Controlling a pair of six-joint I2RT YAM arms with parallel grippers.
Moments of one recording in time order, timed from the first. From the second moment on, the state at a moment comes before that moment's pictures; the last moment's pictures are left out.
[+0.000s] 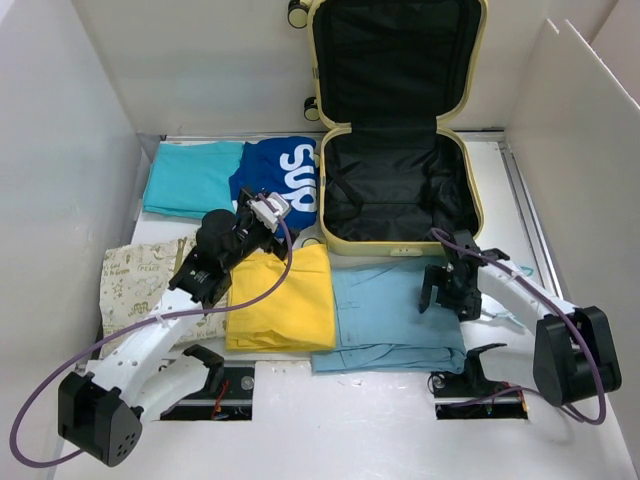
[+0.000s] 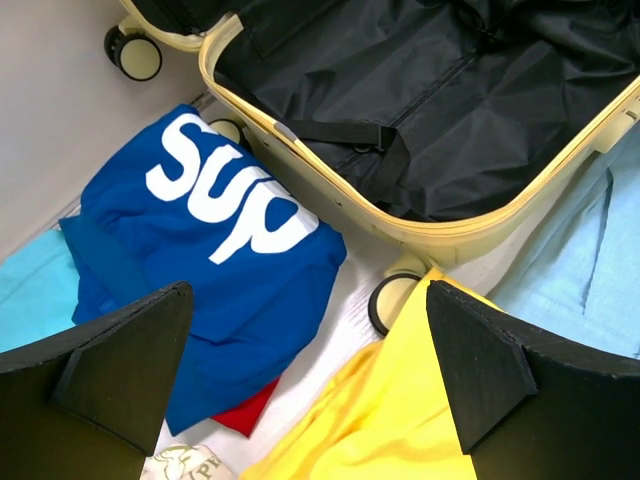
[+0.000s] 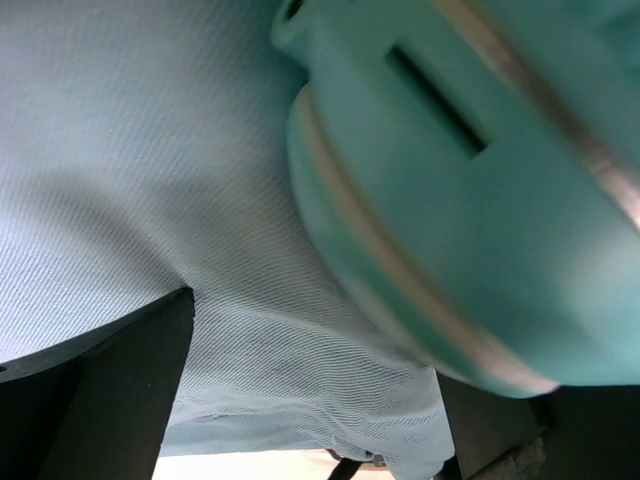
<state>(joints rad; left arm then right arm) -0.47 0.92 0.69 0.04 0.22 0.28 0.22 1.24 0.63 -0.80 -0.02 0.50</state>
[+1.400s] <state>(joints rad) -0.47 0.88 0.69 0.02 0.17 0.27 0.47 1.04 0.82 -0.87 -0.15 0.44</state>
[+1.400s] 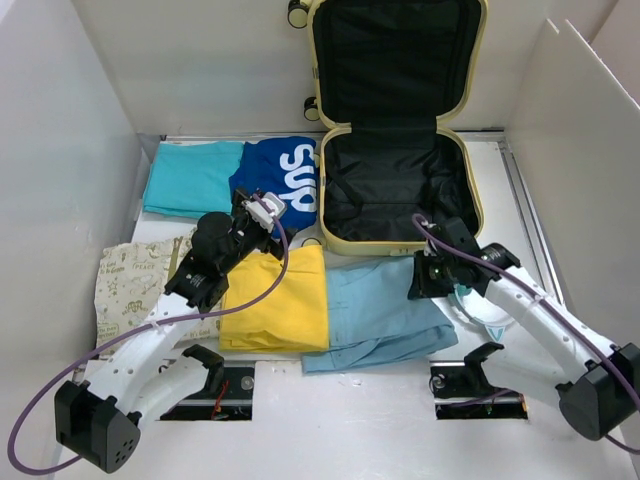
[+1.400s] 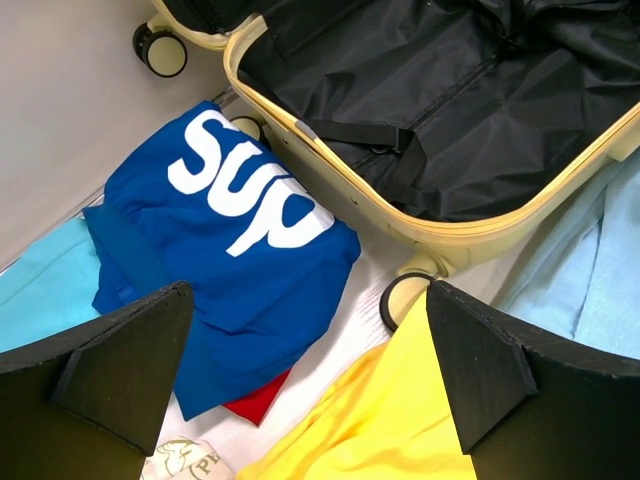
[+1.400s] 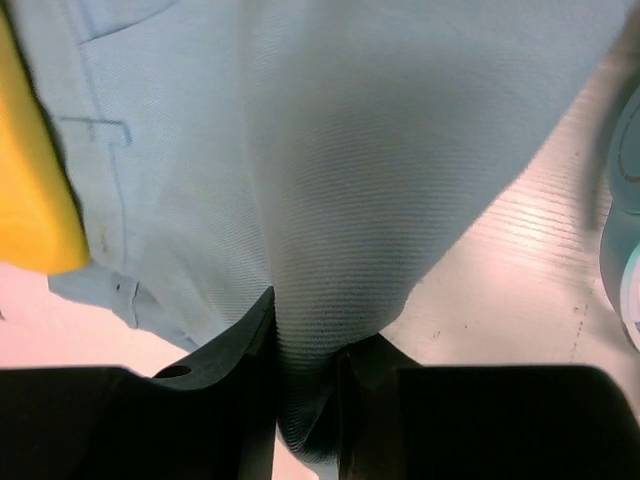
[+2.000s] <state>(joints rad) -0.47 0.88 0.69 0.02 0.16 0.29 0.65 1.32 1.39 -1.24 0.12 0.27</state>
